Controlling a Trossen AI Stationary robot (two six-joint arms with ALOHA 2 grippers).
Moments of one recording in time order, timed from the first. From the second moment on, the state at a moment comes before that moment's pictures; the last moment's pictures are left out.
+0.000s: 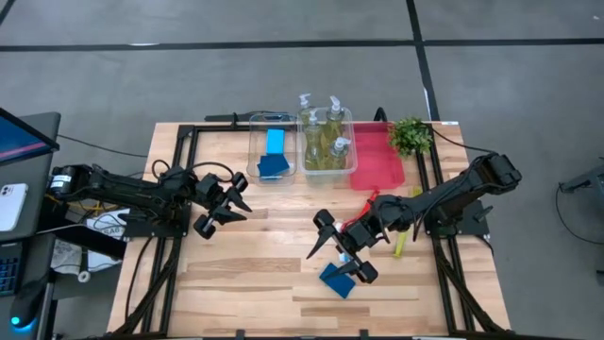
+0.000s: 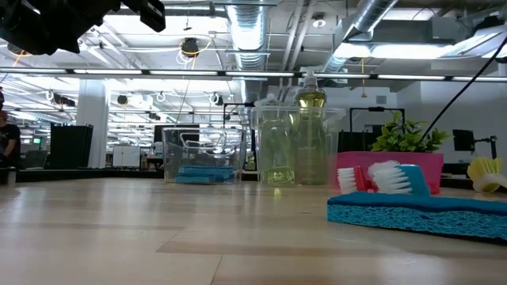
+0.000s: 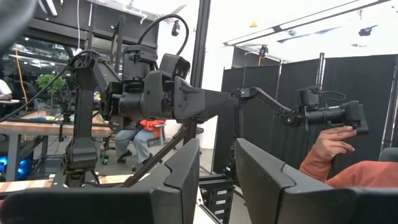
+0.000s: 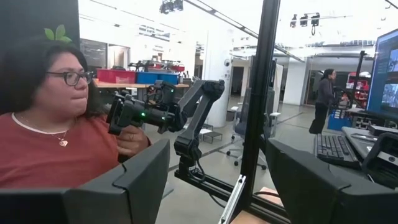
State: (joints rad) left arm 0.00 0.94 0.27 1.05 0.47 -0.25; right arm 0.32 1.34 0.89 0.81 -0.34 -0.01
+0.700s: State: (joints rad) left arm 0.00 0.94 0.27 1.06 0.47 -0.25; right arm 0.32 1.34 0.89 0.84 -0.34 -0.01
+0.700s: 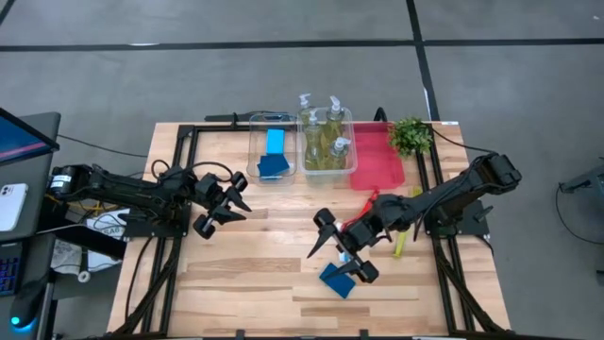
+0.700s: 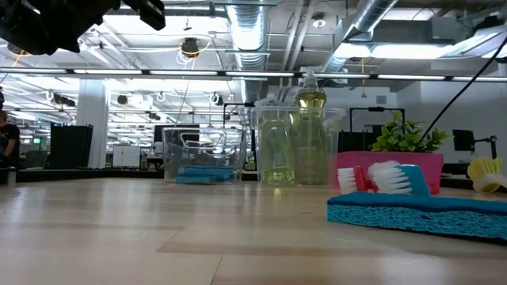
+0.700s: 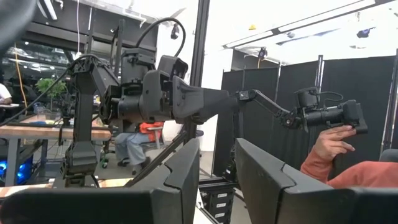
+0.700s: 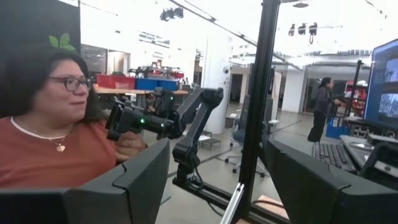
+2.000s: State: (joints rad) left arm 0.01 0.67 0.27 0.95 0.46 -0.20; right arm 0.28 1.19 0.89 0.48 0.00 0.04
